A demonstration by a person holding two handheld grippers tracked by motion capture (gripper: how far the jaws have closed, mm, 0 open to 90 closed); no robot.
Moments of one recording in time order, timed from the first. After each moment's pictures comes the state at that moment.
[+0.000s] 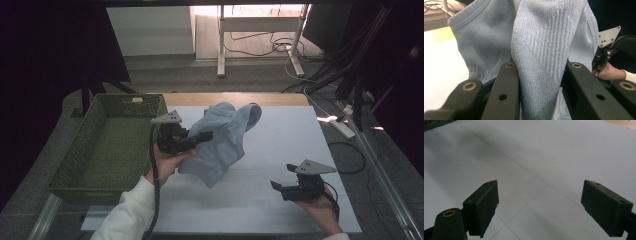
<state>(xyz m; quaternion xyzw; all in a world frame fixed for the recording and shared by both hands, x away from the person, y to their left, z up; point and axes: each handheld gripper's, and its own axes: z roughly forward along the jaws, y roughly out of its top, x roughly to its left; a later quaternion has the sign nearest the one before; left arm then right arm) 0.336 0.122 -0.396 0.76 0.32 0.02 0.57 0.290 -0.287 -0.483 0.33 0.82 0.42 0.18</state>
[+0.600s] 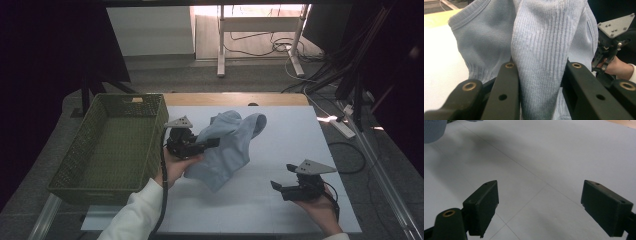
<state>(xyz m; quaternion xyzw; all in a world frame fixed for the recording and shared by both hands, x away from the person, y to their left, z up) 0.343 0.102 -0.420 0.77 0.32 0.01 0.54 0.290 -0.287 -0.484 0.33 0.82 0.43 0.18</state>
